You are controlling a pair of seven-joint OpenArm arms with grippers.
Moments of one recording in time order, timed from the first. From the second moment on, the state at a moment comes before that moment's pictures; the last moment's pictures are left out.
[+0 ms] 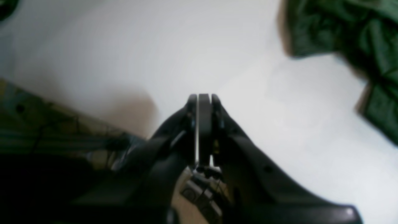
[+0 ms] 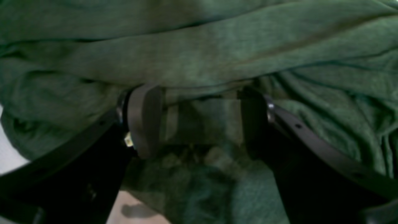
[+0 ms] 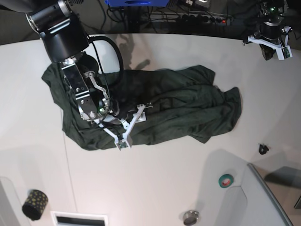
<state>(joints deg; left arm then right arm) 35.5 -8.5 -32.4 90.3 -15.0 -9.2 12.8 11.8 0.2 -22.1 65.9 16.8 3.1 -41.7</state>
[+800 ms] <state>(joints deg) 23.0 -5.5 -12.6 89.7 -14.8 -9.2 12.9 19.0 -3.1 -12.3 49.8 17.0 3.7 -37.5</state>
